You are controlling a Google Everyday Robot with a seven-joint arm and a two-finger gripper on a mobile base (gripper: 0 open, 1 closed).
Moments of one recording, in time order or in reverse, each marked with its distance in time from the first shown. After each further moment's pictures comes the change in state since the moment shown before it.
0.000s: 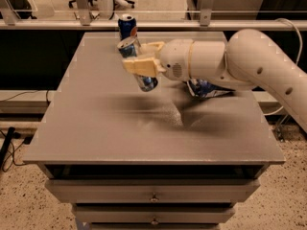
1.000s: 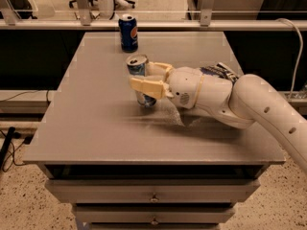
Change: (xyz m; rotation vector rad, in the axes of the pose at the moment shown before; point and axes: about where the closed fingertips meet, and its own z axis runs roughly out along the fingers) arm 0.031 0.024 -0.019 -0.037 -0.234 0.042
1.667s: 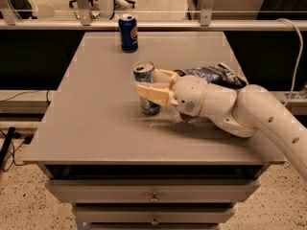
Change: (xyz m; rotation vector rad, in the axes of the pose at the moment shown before) arm 0.014 0.001 -0.016 0.004 -0.032 0.012
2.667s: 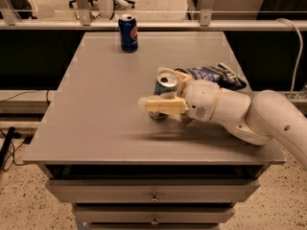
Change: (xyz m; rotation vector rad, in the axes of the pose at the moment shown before) arm -0.001 0.003 -0.029 0.055 0.030 -0.011
